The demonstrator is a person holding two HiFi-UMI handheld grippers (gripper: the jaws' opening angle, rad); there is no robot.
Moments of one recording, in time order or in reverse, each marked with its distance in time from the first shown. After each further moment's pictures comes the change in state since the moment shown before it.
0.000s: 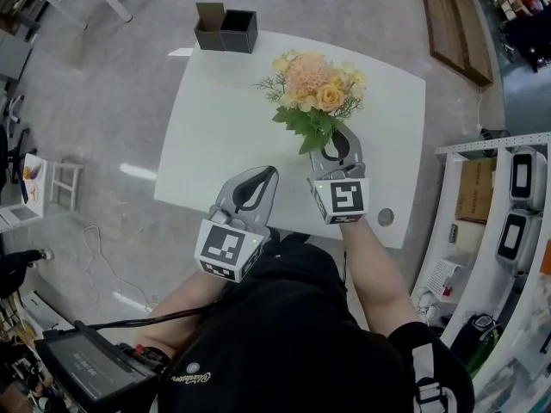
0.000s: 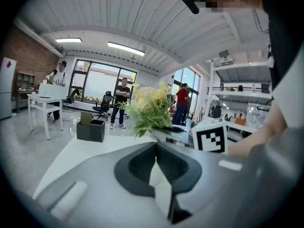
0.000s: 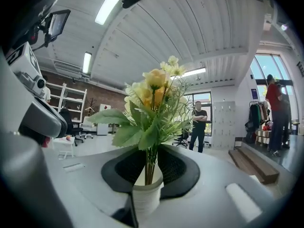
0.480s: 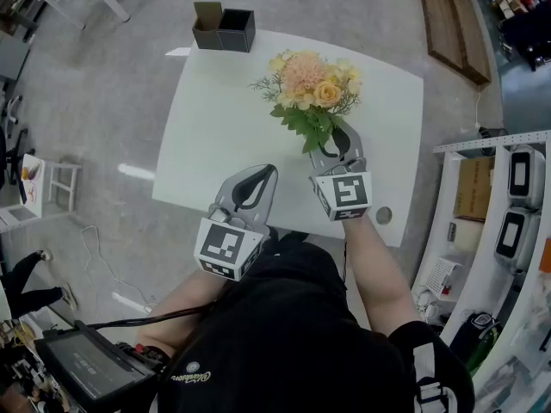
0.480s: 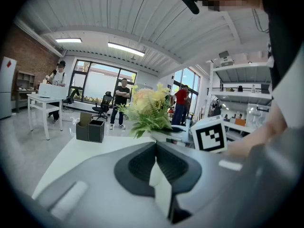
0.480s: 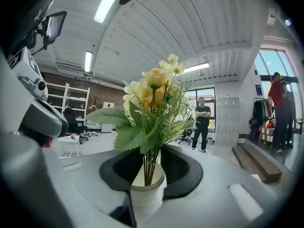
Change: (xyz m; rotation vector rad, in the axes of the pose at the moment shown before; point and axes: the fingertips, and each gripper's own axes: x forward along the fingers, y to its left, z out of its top) left arm 0.000 -0.001 0.001 -0.002 -0.009 -0.002; right arm 0.002 0.000 -0.004 -0.004 0.047 0.049
